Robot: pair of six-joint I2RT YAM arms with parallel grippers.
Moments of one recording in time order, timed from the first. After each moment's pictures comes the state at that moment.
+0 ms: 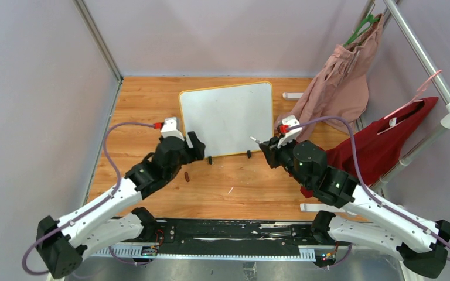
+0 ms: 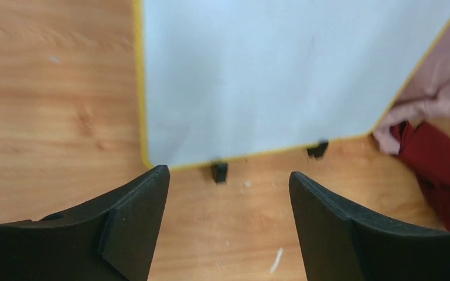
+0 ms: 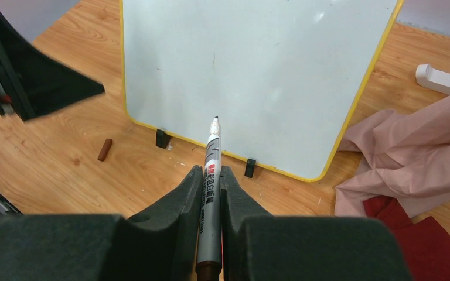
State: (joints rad) left arm -0.80 0.90 0.65 -0.24 -0.48 -0.67; right arm 0.99 0.76 0.83 -0.28 0.41 0.18
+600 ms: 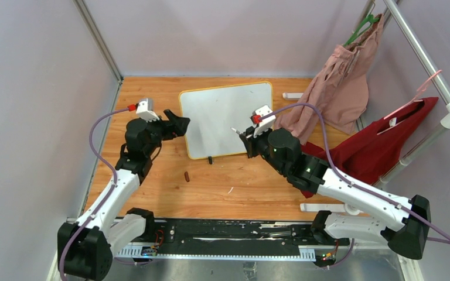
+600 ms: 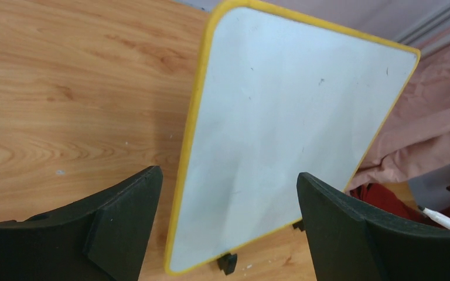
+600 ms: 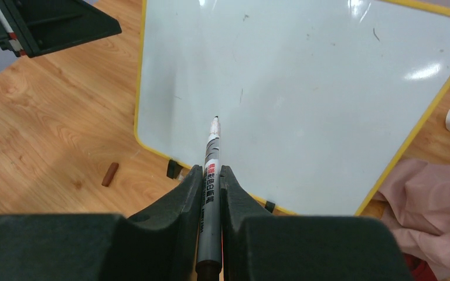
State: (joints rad) left arm -0.22 0.94 0.60 0.15 0.12 -0.51; right arm 0.99 1.02 0.89 -0.08 0.37 0.10
